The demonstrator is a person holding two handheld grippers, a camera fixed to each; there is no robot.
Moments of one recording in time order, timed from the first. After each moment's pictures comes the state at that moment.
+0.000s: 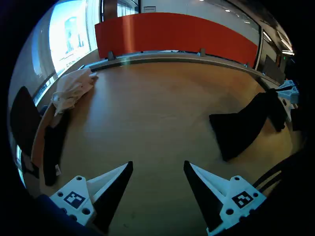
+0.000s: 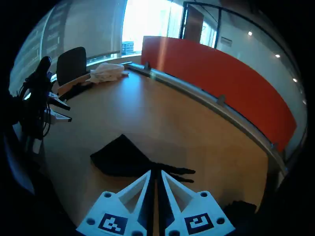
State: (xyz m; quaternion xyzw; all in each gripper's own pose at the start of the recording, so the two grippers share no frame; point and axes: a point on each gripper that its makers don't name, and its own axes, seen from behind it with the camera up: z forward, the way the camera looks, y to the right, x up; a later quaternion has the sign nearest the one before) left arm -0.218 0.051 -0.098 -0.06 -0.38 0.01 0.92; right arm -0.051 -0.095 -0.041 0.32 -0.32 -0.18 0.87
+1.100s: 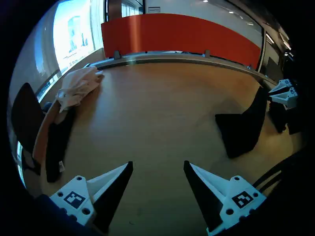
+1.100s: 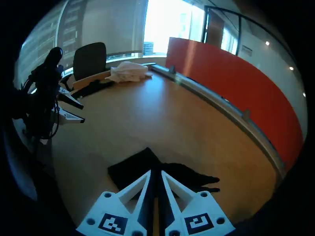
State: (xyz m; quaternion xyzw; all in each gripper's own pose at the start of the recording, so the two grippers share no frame) left arm -0.215 0.029 -0.107 -0.04 -0.38 0.01 0.92; right arm -0.064 -0.186 -0.047 0.41 -0.30 -0.20 0.84
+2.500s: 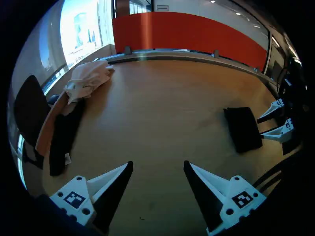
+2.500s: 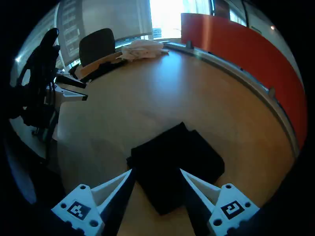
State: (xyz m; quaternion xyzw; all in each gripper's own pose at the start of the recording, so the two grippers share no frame) left arm -0.221 -0.004 -0.121 -0.01 -0.39 0.00 0.92; right arm -0.158 -0.230 -0.088 0.44 -0.39 -0.17 0.79
